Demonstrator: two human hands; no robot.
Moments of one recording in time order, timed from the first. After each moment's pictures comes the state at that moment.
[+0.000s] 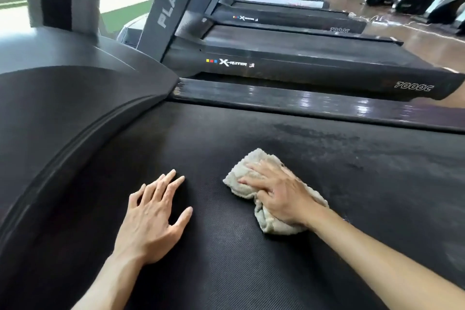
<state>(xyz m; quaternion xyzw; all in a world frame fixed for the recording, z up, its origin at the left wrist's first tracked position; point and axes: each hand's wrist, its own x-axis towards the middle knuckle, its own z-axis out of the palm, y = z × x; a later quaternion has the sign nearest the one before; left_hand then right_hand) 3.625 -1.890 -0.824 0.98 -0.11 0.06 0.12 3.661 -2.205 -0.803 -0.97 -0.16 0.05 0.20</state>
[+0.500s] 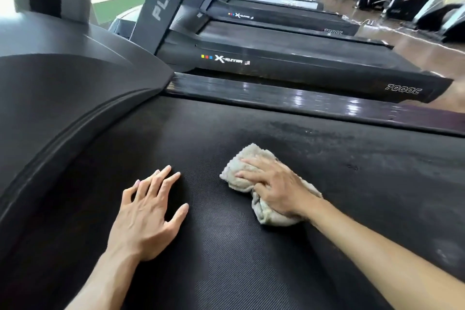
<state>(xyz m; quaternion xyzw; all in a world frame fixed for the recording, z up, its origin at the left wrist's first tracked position) 3.627 -1.889 -0.824 0.98 -0.12 0.06 0.11 3.668 -2.205 -0.804 -0.96 -0.18 0.04 0.21</state>
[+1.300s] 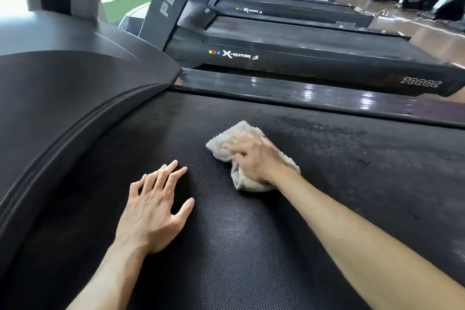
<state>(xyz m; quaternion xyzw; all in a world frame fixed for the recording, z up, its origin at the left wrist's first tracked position) 3.627 -1.891 -0.821 0.99 -0.11 0.05 0.11 3.739 -2.159 -0.811 -0.97 -0.13 0.05 0.19</state>
